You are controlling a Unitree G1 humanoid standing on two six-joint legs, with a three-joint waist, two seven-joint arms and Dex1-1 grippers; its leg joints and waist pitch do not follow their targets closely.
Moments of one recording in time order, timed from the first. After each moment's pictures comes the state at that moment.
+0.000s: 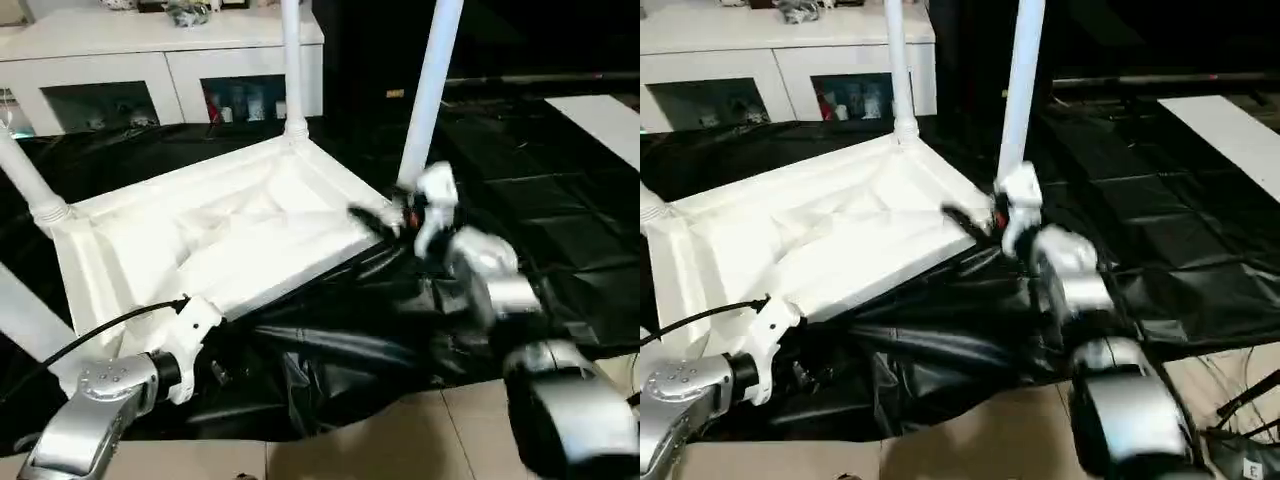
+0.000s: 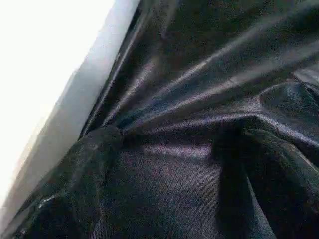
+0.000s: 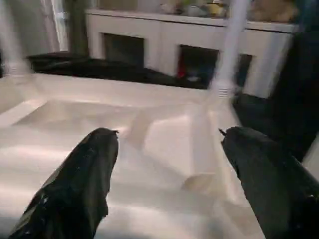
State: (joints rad) left arm 0.00 0.51 -0.09 0.00 -0.20 0.40 -0.78; right arm -0.84 -0.19 -0.01 1.03 0.17 -0.21 0.65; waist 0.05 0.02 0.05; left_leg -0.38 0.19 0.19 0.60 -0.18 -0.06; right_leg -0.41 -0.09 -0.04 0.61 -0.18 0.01
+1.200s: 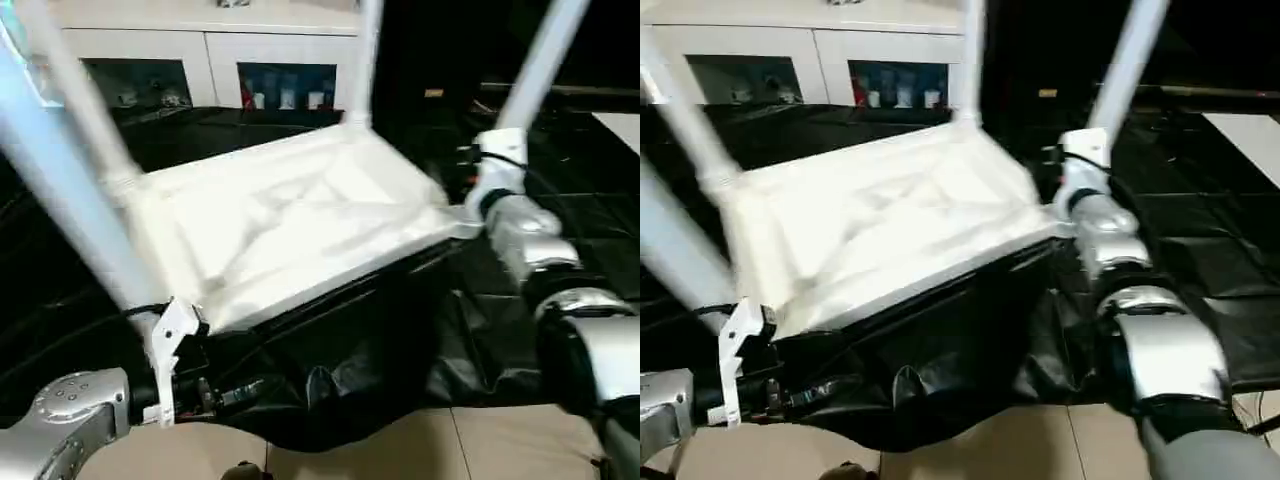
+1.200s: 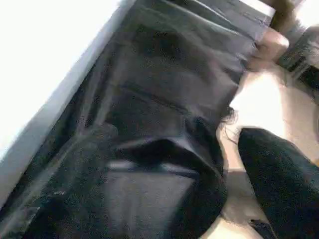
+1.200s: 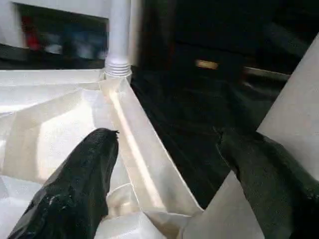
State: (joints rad) left arm 0.15 0.58 0.02 -0.36 -0.51 0.60 -0.90; right arm -1.03 -0.39 -0.11 1.34 0.08 -0.21 0.21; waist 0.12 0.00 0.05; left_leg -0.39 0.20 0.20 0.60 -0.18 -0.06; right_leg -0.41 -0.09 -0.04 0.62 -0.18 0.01
